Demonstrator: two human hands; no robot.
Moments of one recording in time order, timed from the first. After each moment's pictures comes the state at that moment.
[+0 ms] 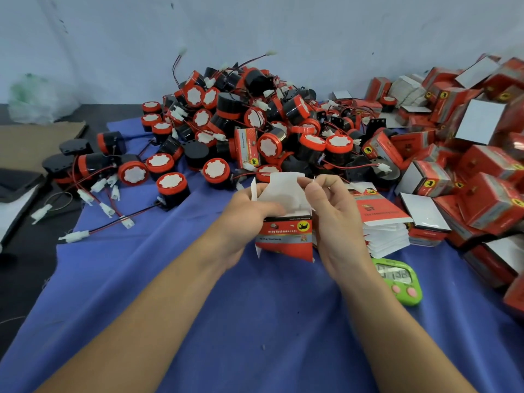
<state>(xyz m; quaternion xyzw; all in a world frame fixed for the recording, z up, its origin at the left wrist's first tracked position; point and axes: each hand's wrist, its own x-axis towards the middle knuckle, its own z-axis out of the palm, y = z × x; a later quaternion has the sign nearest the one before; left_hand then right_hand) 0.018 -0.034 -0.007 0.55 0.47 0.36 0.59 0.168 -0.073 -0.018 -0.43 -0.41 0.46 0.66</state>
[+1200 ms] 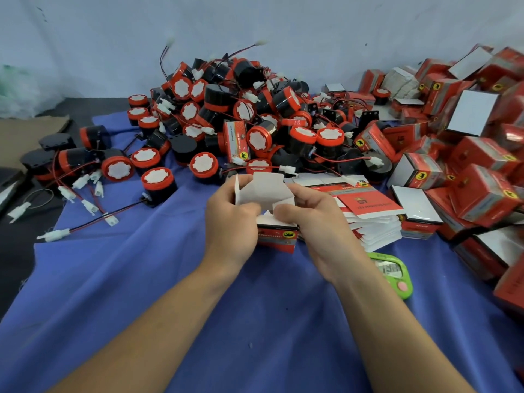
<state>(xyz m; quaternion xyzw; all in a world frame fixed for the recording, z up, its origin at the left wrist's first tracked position) 0.033 -0.054 -0.022 0.53 0.47 0.55 0.44 0.172 -0.074 -0.019 -0.47 -0.45 0.53 0.54</state>
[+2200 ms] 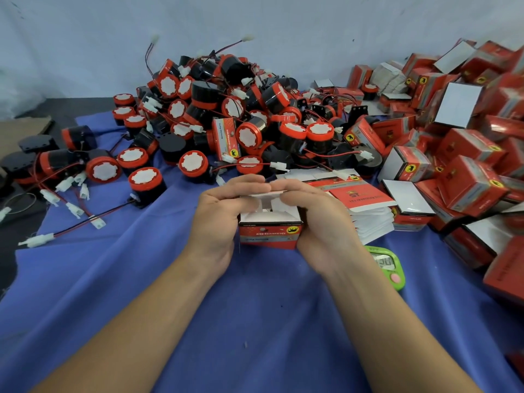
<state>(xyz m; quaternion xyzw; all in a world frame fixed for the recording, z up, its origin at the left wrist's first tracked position) 0.026 -0.043 -0.023 0.48 0.35 0.53 0.60 0.174 -0.073 -0.017 -0.42 -0.30 0.61 0.60</state>
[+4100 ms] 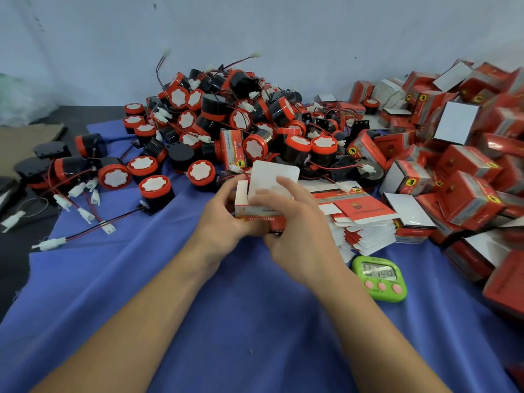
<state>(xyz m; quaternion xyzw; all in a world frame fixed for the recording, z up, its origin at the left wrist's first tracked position) 0.003 -0.026 -0.038 0.59 0.41 0.44 0.53 0.155 -0.082 -0.018 -0.59 -0.70 0.09 0.38</state>
